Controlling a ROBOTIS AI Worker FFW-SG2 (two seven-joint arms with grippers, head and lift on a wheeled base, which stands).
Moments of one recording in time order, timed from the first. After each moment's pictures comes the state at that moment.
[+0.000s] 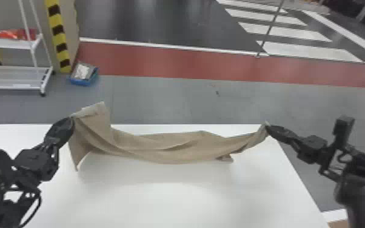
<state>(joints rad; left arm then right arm) -0.14 0.19 -0.20 -0.99 0.40 -0.54 -0.38 -0.27 -0.34 -0.62 -1.05 0.12 0.07 1.16</state>
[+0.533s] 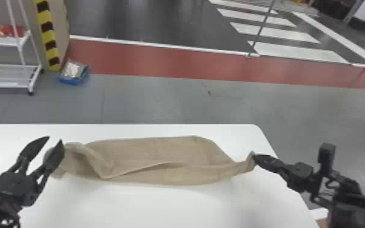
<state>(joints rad) -0.02 0.22 -0.19 -1.05 0.24 -0.57 -0.26 -0.12 -0.35 -0.60 -1.07 0.10 0.04 1.20</state>
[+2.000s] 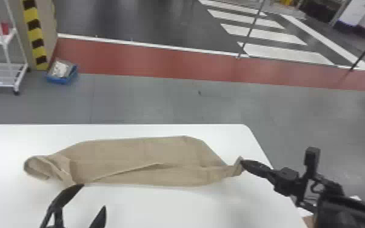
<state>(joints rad) 0.16 0.25 -0.40 -1.22 -0.61 -0.47 0.17 -0.10 -0.33 -0.62 -1.09 0.08 0.17 1.21</state>
